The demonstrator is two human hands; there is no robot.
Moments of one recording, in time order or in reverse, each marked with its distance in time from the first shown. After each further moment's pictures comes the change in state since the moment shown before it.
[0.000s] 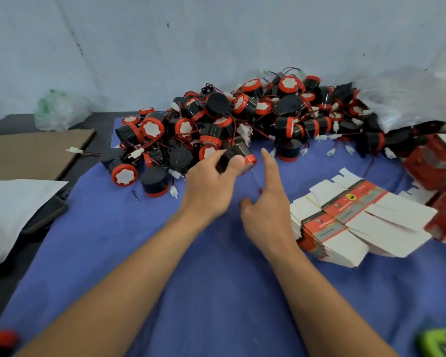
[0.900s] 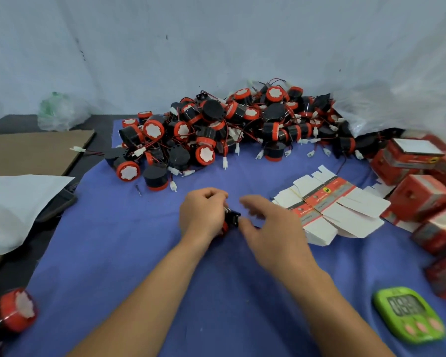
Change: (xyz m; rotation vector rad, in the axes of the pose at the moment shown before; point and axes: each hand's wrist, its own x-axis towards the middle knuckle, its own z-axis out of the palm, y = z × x) left_hand -0.070 0.023 -0.004 -0.124 0.080 -0.500; right_hand -0.078 -0.027 -0.046 -0.381 -0.061 -0.083
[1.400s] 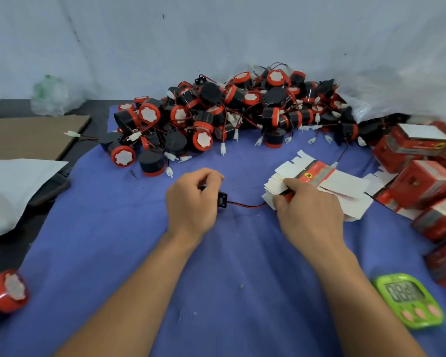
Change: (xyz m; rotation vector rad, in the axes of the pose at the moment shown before) left_hand -0.013 -0.011 -0.011 0.070 0.114 0.418; right_hand 0.015 0.032 -0.030 -0.460 0.147 0.150
